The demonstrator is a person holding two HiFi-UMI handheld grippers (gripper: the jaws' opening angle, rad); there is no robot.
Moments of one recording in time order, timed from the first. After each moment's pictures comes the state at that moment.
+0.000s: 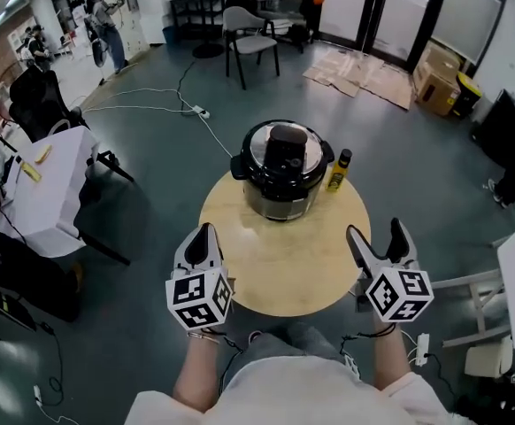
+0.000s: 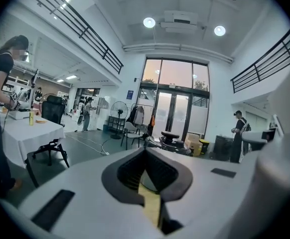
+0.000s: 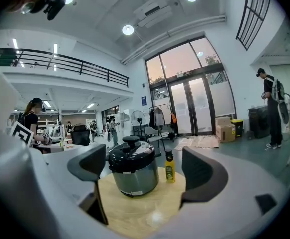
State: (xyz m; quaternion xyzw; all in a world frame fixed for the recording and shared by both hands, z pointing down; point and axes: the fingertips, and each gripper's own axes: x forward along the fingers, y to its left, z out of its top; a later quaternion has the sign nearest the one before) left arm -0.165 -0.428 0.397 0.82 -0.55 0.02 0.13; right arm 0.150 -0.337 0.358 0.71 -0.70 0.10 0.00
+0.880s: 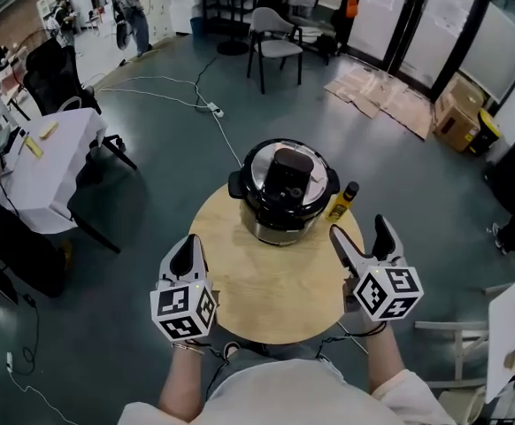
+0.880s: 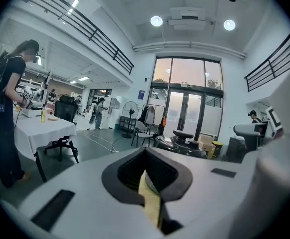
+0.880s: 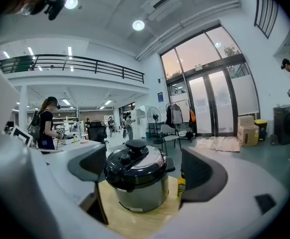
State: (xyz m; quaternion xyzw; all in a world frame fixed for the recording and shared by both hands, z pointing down) left arm -0.163 -0.457 0.412 0.78 -0.61 0.02 0.15; right arm 0.155 -0.443 0.353 0.63 -0.77 0.10 0.03
